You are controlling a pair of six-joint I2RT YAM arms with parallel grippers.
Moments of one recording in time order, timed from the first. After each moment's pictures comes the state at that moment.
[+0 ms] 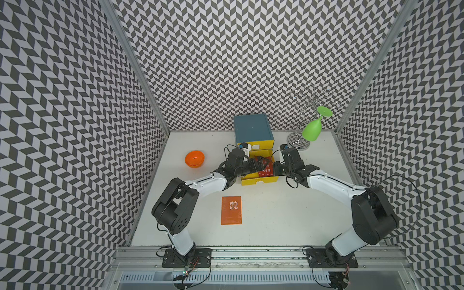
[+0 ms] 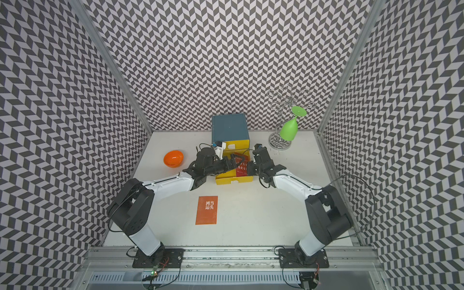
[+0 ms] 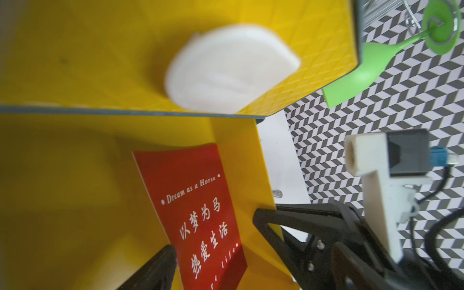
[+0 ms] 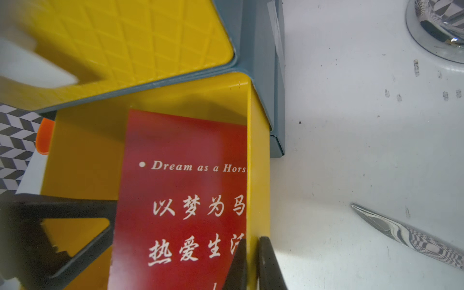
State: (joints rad) left arm -0.62 1.72 1.03 0.33 0.36 -0.83; right arm 0.50 1.59 1.02 -0.18 -0.01 0.44
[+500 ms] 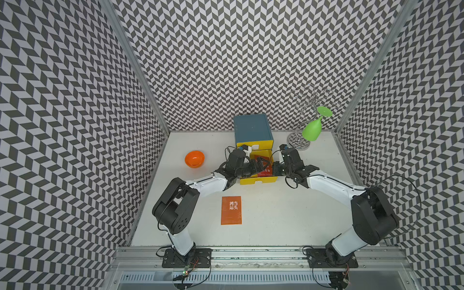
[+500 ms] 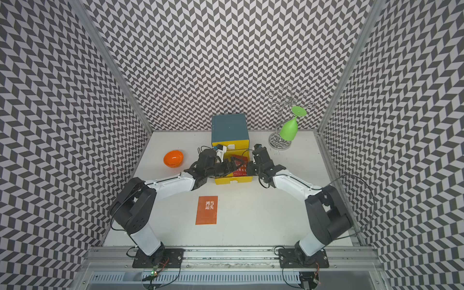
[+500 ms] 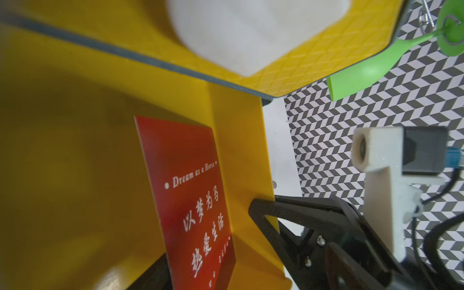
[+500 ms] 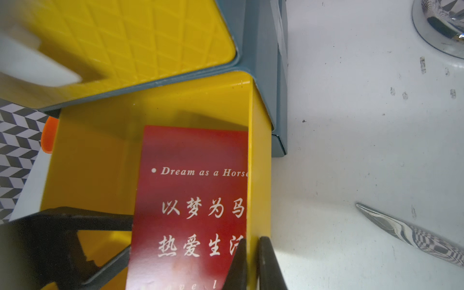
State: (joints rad) left arm -0.61 1.74 1.03 0.27 0.39 -0.91; right arm 0.51 1.59 1.02 -0.18 -0.02 0.45
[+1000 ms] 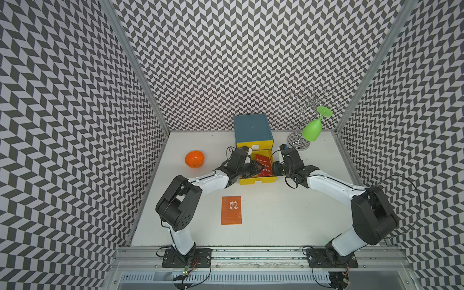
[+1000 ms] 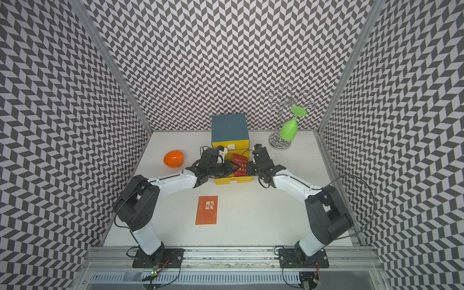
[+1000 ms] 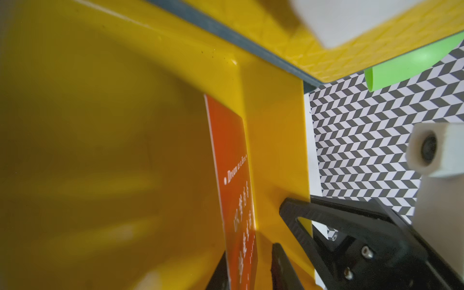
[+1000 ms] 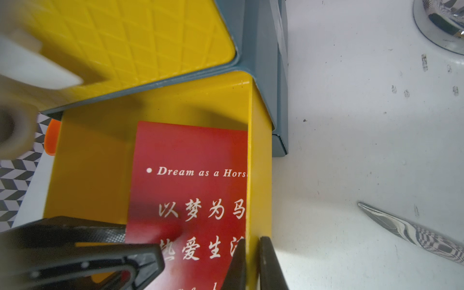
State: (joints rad) left arm -0.61 1.78 1.08 0.14 0.37 -0.87; right arm 0.51 1.59 1.02 -0.17 -0.02 0.46
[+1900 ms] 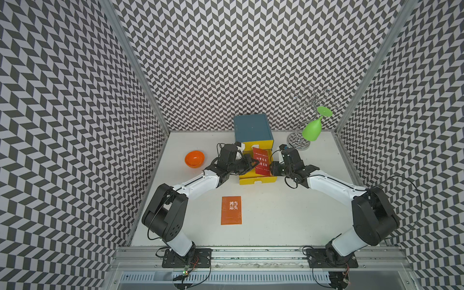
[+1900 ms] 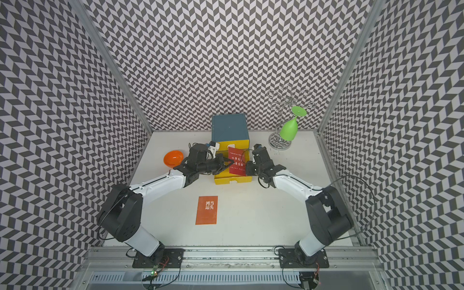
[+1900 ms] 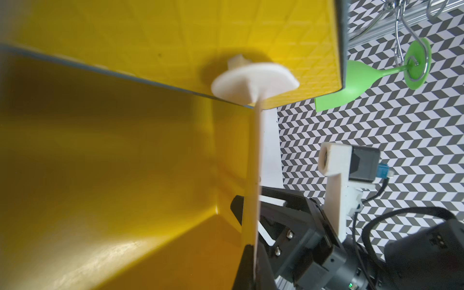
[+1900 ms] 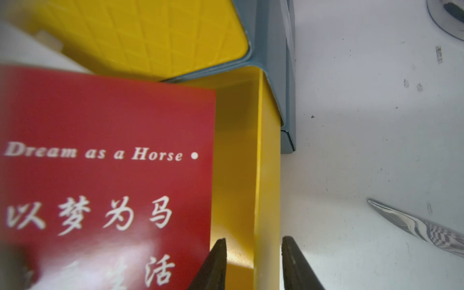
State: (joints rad) left arm -0.54 1.61 1.03 0.13 0.51 -0.99; right arm 0.51 1.58 1.03 -0.19 -0.05 0.47
